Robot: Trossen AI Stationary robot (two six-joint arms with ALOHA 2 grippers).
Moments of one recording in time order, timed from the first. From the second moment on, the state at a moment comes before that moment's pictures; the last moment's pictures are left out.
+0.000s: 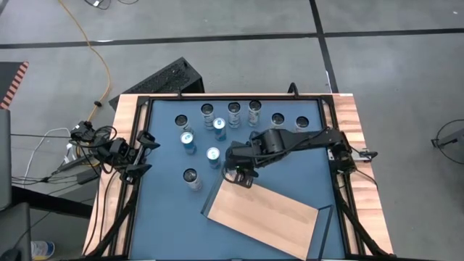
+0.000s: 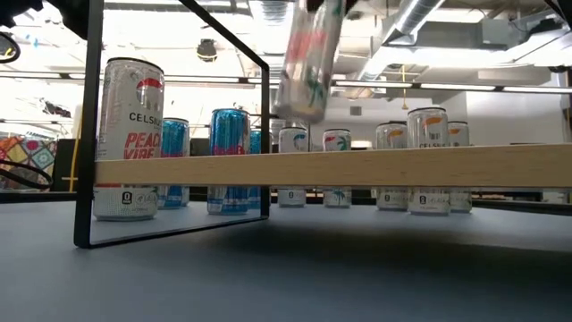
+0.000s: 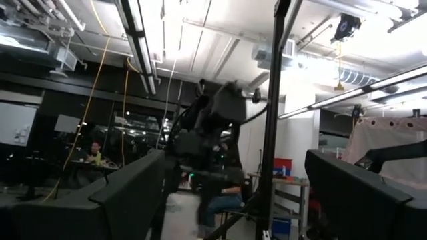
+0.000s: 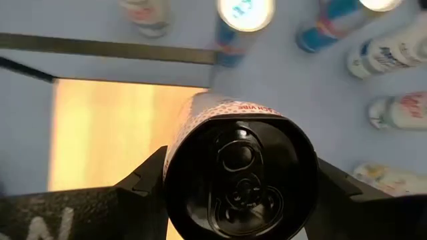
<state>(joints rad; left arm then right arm) -0.58 0.00 0.04 0.68 -0.43 0.15 0.21 2.04 2.30 -1.54 0.23 0.50</state>
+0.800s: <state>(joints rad) -0.58 0.01 0.04 0.64 -0.43 0.13 0.21 2.14 2.30 -1.50 0.18 0.37</state>
